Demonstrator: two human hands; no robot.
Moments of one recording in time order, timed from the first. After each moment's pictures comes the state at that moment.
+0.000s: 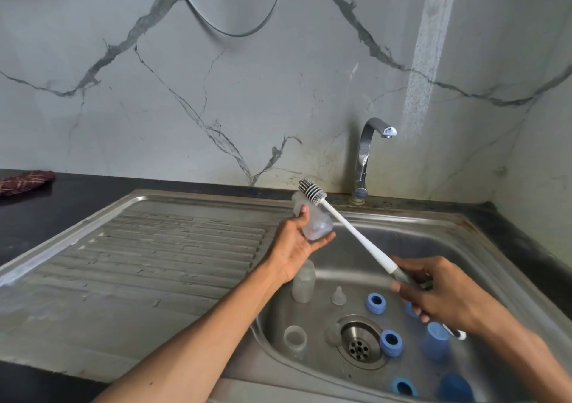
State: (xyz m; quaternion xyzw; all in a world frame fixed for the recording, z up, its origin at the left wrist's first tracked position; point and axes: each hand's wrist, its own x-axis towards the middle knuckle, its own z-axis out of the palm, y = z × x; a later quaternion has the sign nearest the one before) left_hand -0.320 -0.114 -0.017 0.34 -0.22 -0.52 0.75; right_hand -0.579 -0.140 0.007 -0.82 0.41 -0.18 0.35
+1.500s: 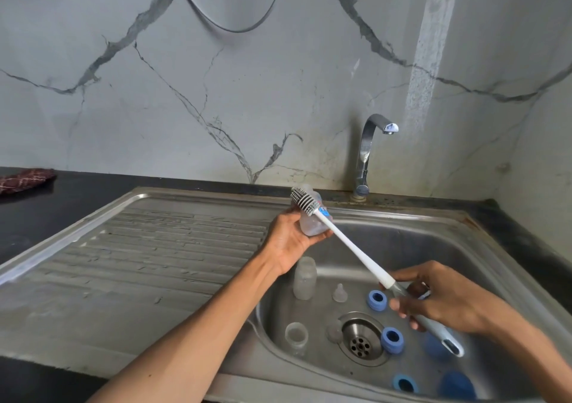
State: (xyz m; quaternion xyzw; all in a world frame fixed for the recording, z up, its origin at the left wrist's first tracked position) left_hand -0.309 -0.113 -0.014 0.33 -0.23 -0.54 0.74; right_hand -0.581 -0.138 0.014 -0.84 0.38 -0.07 0.39
